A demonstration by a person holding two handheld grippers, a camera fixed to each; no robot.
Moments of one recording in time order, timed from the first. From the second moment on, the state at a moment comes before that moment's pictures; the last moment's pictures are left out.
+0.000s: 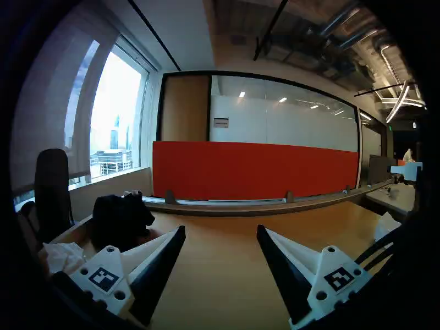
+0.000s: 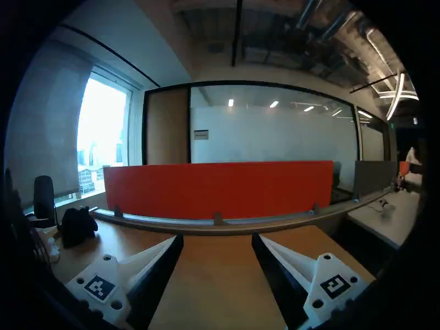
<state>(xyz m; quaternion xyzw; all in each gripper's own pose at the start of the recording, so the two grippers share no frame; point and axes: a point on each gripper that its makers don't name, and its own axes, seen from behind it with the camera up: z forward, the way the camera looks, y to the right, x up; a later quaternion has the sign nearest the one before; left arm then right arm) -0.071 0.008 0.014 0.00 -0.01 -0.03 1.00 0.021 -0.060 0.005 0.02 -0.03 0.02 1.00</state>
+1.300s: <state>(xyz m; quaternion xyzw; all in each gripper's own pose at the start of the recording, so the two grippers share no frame) -0.183 -0.001 0.015 0.01 0.02 -0.03 1.00 -0.040 -0.057 -0.002 0.00 -0.01 0.03 1.00</state>
